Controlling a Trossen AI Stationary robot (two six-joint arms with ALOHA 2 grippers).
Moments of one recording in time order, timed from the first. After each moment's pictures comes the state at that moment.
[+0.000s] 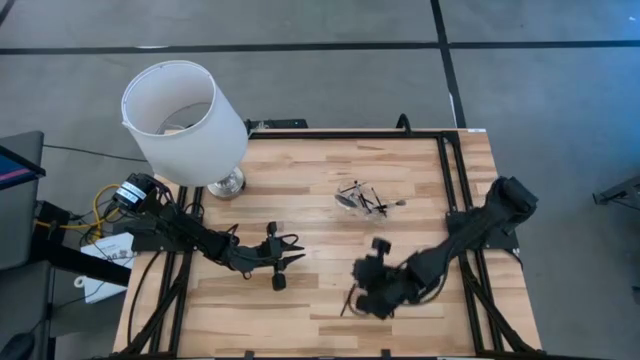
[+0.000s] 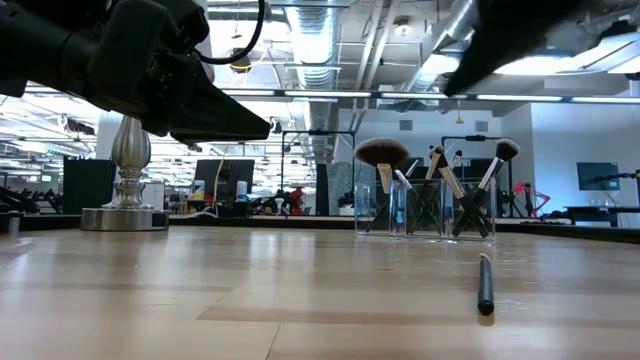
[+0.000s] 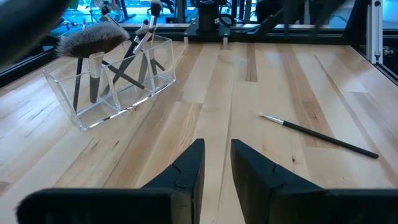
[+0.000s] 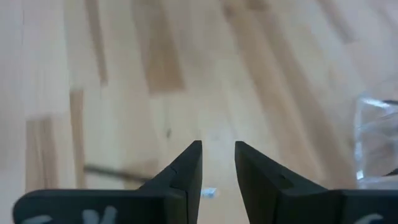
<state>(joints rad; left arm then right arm) -0.51 1.66 0.47 0.86 -0.64 -0.14 0.63 1.73 1.25 -0.66 0.60 0.68</state>
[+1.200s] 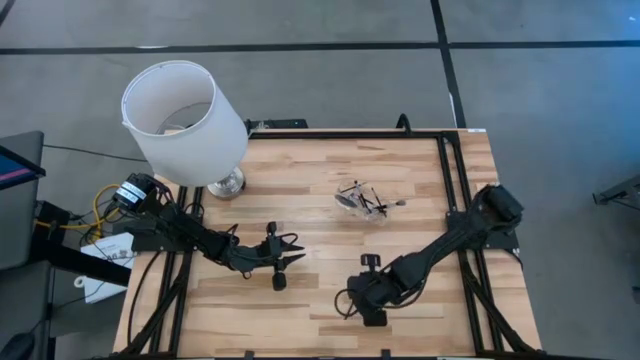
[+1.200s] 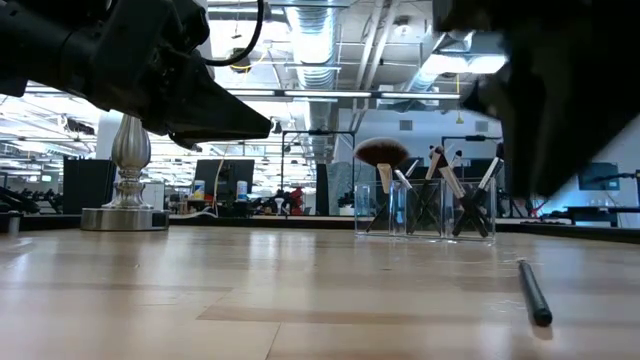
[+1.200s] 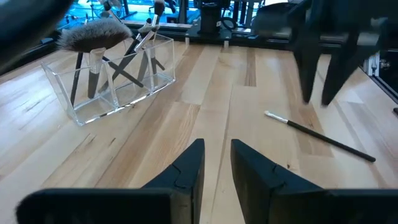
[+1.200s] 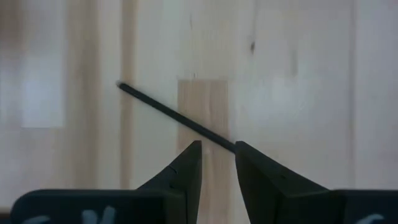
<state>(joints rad) -0.51 1.66 0.47 0.87 -0.64 -0.19 0.58 1.86 1.25 -0.64 0.15 0.50</state>
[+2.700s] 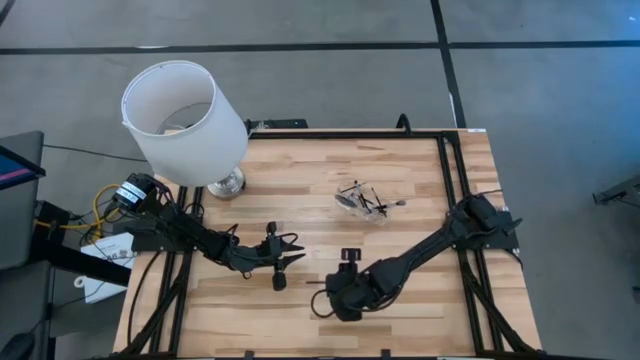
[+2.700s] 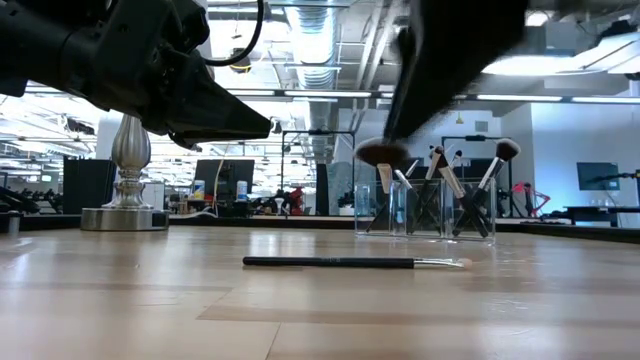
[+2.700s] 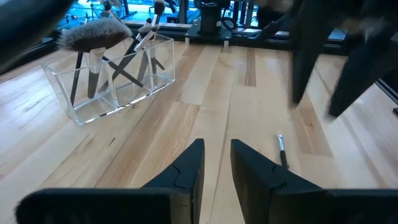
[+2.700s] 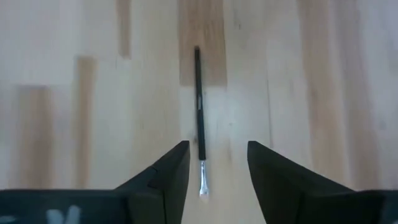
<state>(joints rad) -0.51 1.66 0.47 0.87 -0.64 -0.20 0.54 2.01 1.53 -0.77 0.37 0.42</state>
